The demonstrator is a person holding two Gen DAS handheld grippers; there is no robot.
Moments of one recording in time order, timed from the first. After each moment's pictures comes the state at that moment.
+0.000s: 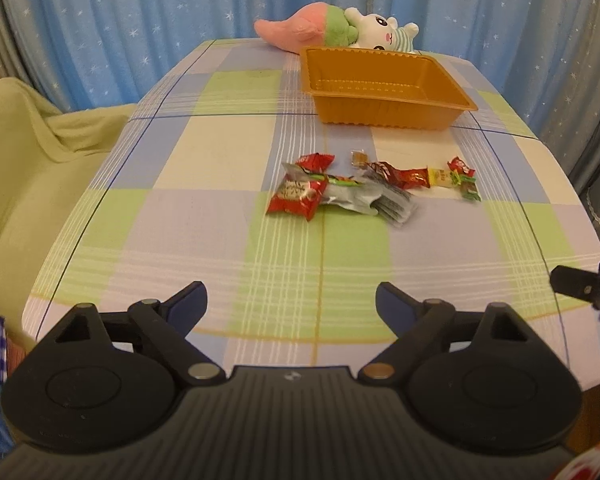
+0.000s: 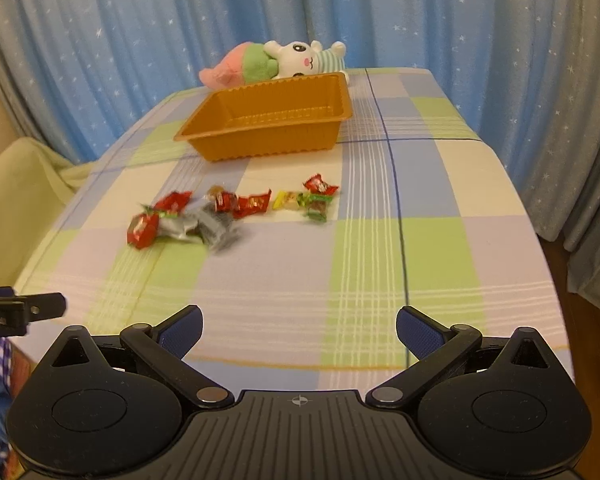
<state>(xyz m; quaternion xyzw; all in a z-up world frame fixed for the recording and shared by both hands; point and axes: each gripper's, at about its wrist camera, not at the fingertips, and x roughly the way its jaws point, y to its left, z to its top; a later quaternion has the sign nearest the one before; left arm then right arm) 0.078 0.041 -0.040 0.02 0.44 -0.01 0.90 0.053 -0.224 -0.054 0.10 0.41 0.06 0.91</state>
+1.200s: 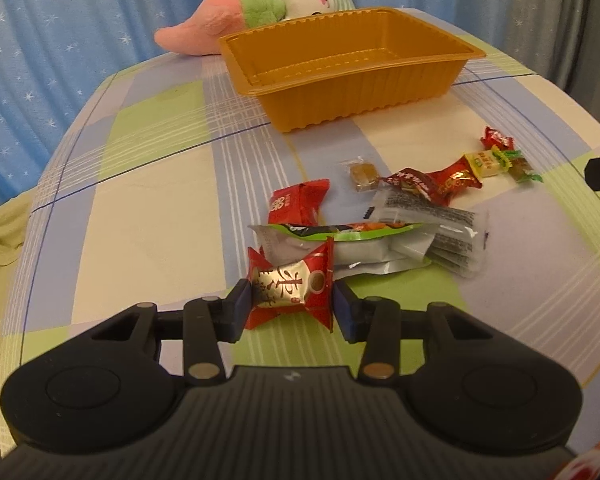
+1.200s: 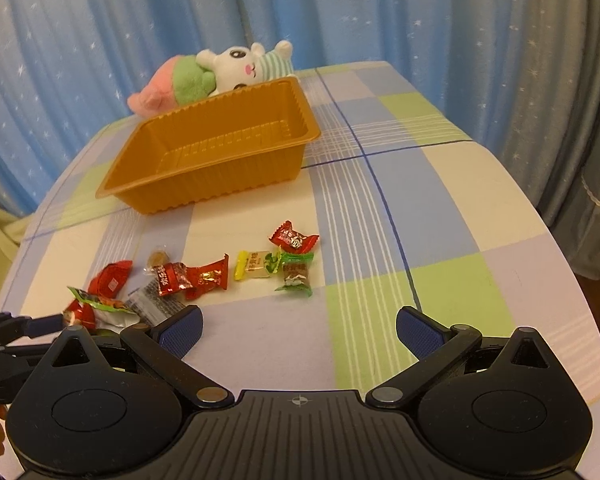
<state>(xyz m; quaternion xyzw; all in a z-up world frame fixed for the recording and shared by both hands) 0.219 0.033 -0.125 0.14 0.43 -0.12 0.88 0.163 -0.220 -0.085 0.13 0.42 -0.02 0.90</state>
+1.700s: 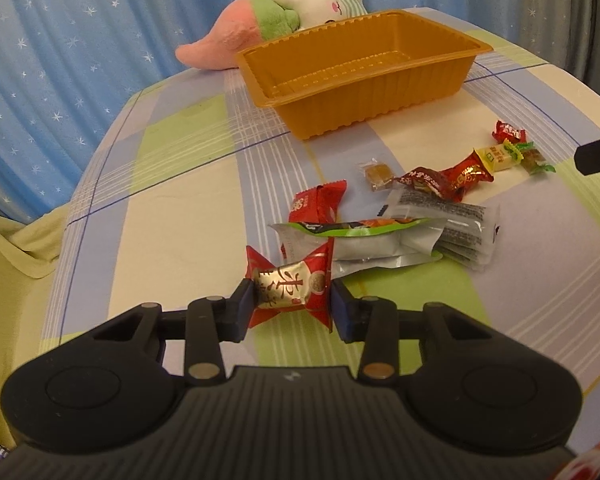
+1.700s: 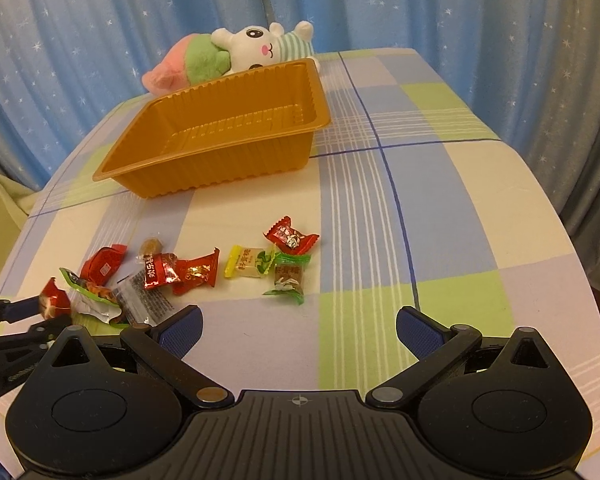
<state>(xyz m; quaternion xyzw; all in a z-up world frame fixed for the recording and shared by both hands) 0.203 0.026 -0.116 0.18 0.41 -0.08 0.89 0.182 -0.239 -0.100 0.12 0.43 0.03 0.89</state>
